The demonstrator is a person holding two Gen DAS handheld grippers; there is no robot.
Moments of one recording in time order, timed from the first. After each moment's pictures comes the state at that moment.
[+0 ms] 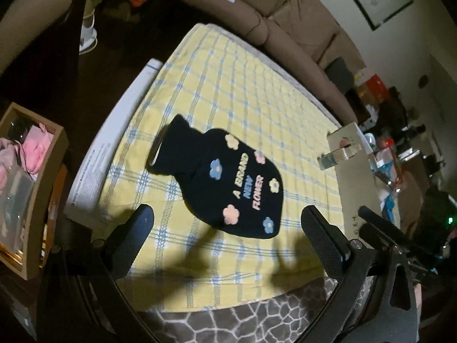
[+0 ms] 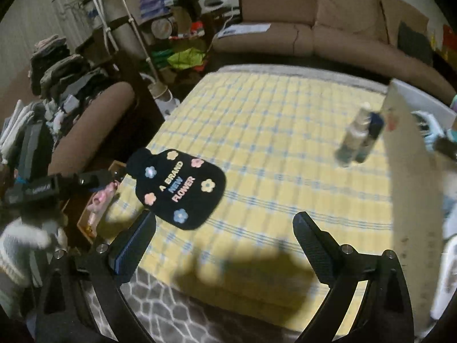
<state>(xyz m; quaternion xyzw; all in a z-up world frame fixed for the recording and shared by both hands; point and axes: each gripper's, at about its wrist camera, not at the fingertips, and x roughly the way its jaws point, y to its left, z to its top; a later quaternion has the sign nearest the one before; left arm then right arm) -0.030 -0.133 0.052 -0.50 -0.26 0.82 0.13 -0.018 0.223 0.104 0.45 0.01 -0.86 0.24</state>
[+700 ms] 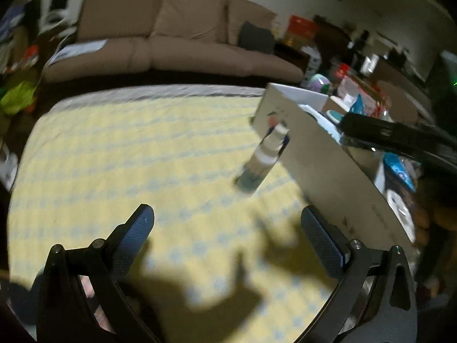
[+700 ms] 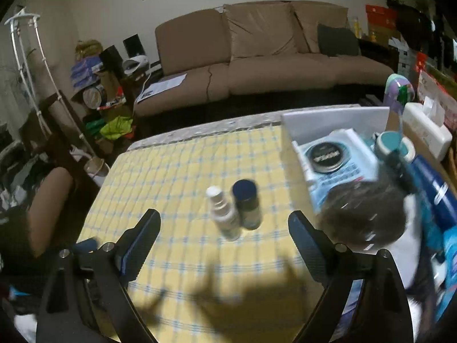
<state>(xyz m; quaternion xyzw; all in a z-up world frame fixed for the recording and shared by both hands) -0.123 0.123 0.090 -0.39 -0.01 0.87 0.29 -0.106 0.377 0.150 0.37 -0.08 -0.92 0.10</state>
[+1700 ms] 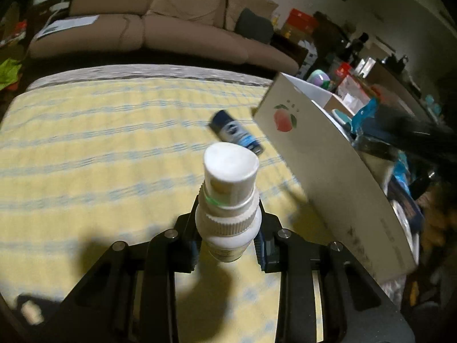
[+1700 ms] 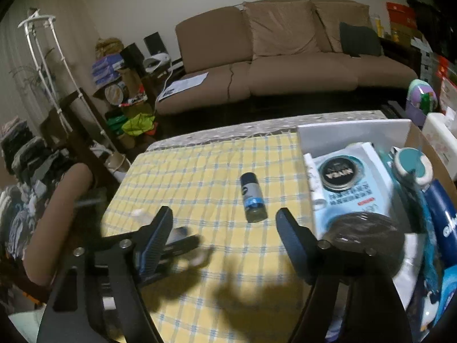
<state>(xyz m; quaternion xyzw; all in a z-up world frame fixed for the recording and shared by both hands) -0.152 0.089 0.067 -0.44 -0.06 0.84 0.31 -0.123 0.369 0.156 0.38 -0.07 -0.91 0.16</state>
